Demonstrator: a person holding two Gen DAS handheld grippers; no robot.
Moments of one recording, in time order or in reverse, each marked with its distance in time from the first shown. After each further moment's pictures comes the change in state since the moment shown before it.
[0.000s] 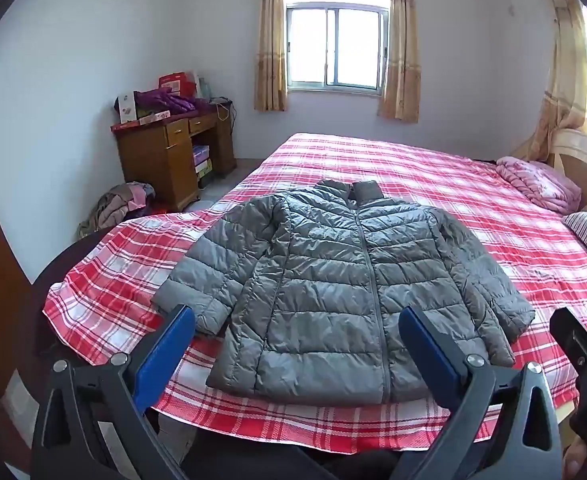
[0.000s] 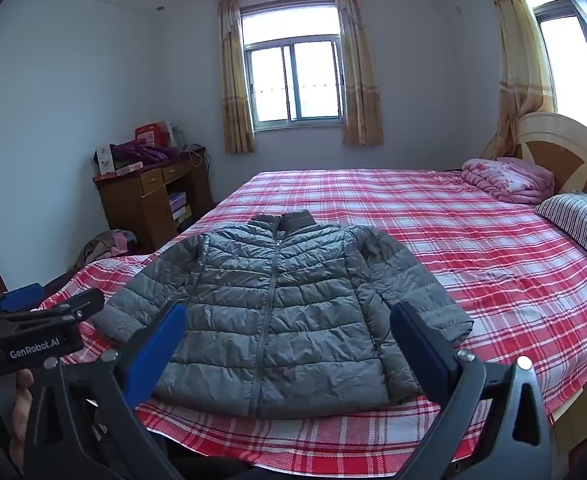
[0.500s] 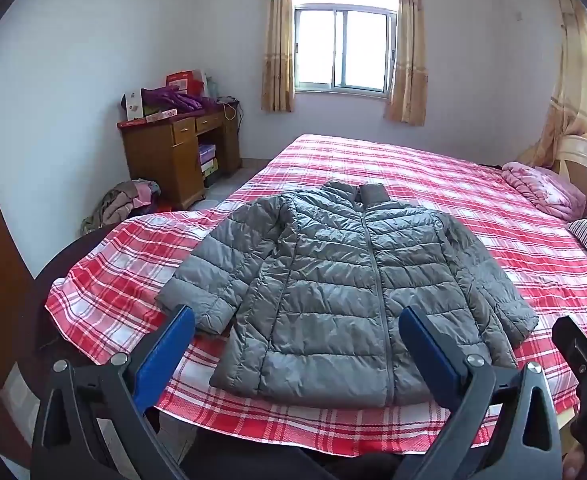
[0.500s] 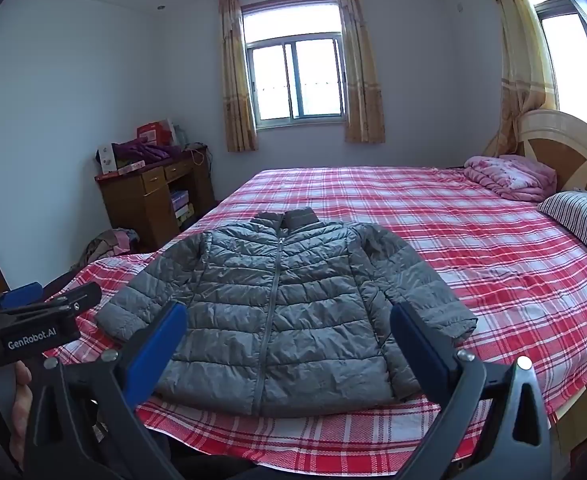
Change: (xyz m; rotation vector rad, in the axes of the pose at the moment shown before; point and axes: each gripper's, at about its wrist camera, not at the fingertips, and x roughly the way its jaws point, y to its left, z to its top) left arm 0.005 0.017 0.001 -0.078 0.012 -0.009; right arm 0.002 0.001 -0.002 0.014 0.013 0.012
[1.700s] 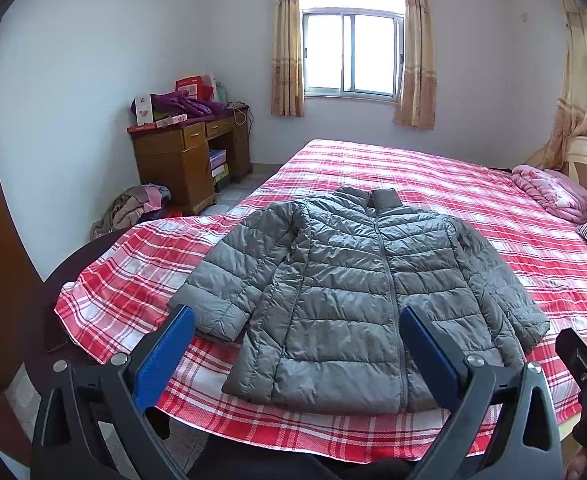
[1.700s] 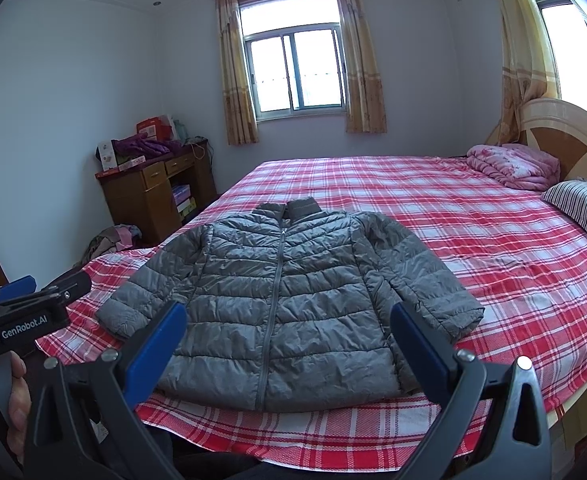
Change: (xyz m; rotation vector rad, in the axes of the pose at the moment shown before) left arm 0.001 0.006 0.002 -0.003 -0.021 0.038; right arm 0.010 0.002 -0.002 0.016 0.031 0.008
